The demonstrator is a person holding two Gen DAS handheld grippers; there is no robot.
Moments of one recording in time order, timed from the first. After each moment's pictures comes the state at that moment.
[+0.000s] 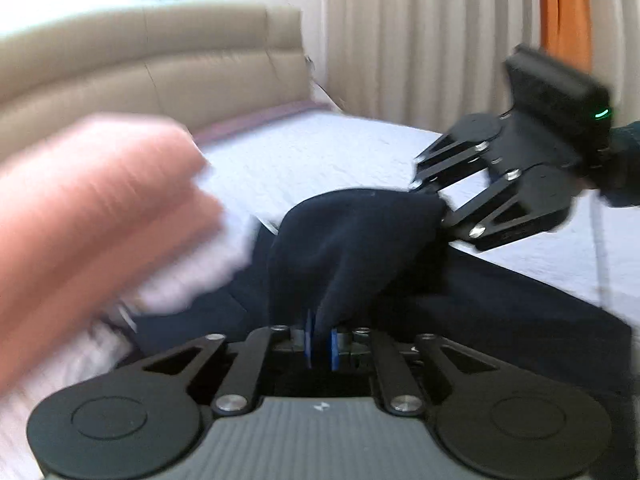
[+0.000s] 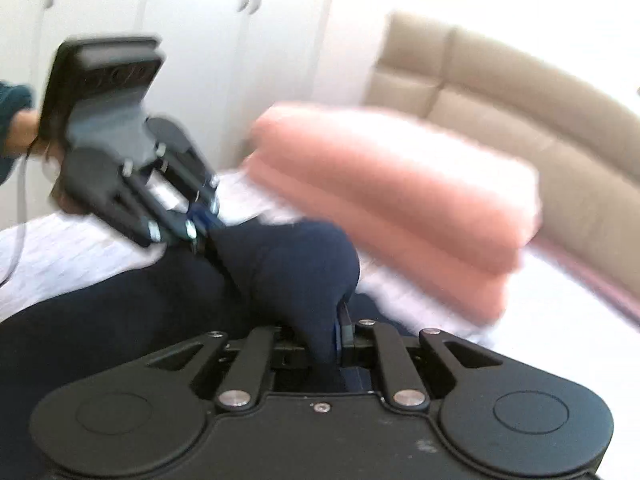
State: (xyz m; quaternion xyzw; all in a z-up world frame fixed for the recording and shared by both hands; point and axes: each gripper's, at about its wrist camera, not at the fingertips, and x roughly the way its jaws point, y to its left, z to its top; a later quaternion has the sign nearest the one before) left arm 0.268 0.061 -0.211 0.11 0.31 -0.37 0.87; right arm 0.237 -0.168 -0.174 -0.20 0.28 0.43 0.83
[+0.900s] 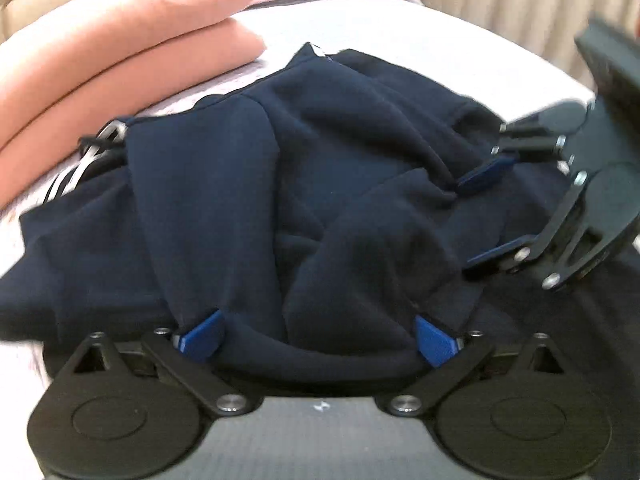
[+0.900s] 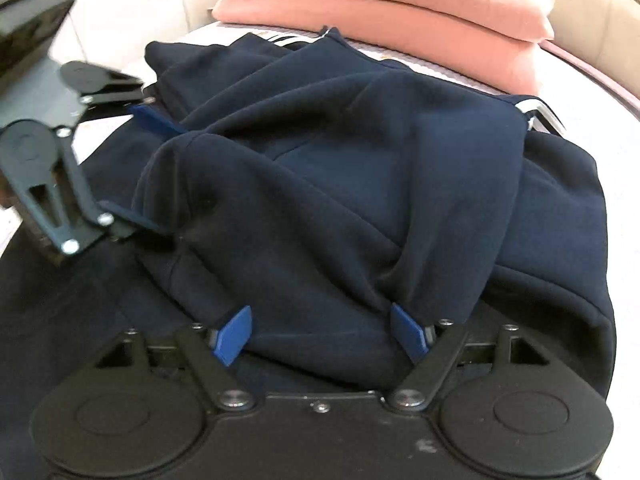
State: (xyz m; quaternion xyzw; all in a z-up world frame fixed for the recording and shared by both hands) left arm 0.251 0.023 -0.285 0.10 0.48 -0.23 0.84; right arm 0.216 -0.159 -0.263 -0.16 0.46 0.33 0.81
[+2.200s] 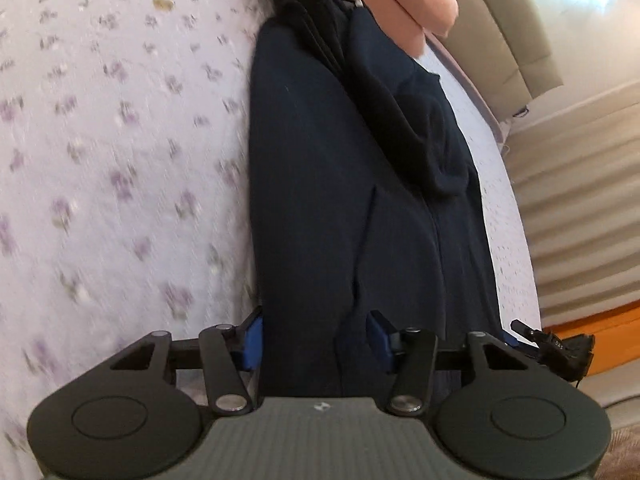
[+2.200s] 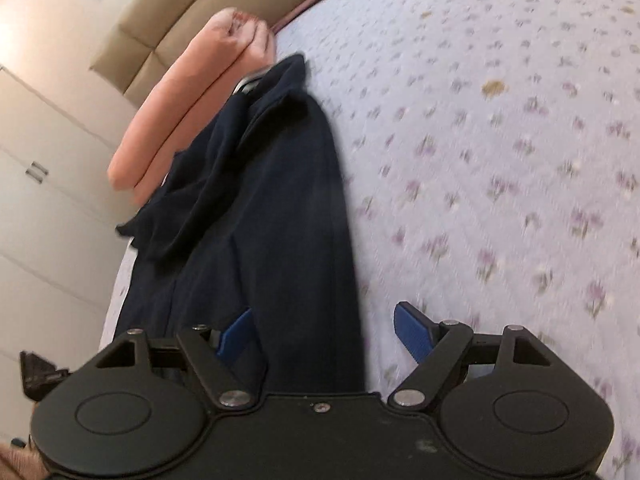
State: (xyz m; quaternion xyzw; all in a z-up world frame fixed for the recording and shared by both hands) left arm 0.022 0.148 -0.308 -0.34 0.51 -0.12 0.78; right arm 0.024 -0.452 -0.271 0.28 0.49 0.20 0.80
